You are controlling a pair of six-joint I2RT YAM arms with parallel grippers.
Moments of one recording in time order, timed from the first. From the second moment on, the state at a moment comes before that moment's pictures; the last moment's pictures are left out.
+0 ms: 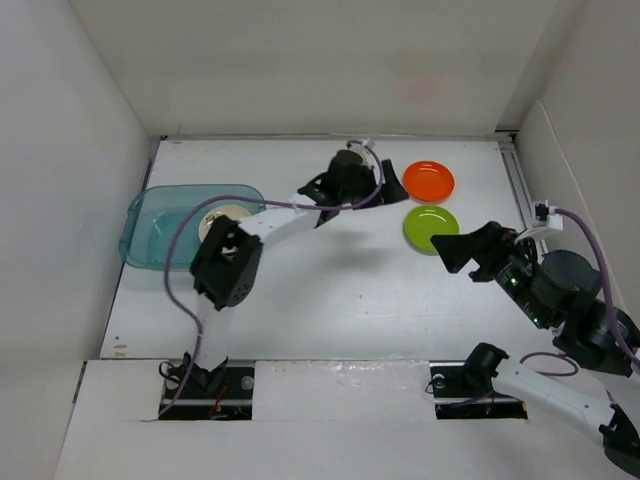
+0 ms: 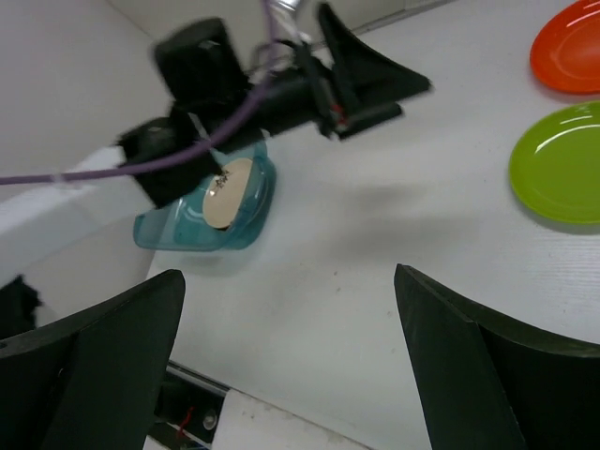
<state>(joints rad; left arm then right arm) -0.68 1.92 1.53 0.01 0.19 -0.77 0.83 0.57 1.12 -0.73 0.41 0.70</state>
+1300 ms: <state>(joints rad) -0.55 1.92 1.36 -0.14 0.17 -0.84 0.83 0.47 1.11 -0.79 0.41 0.74</state>
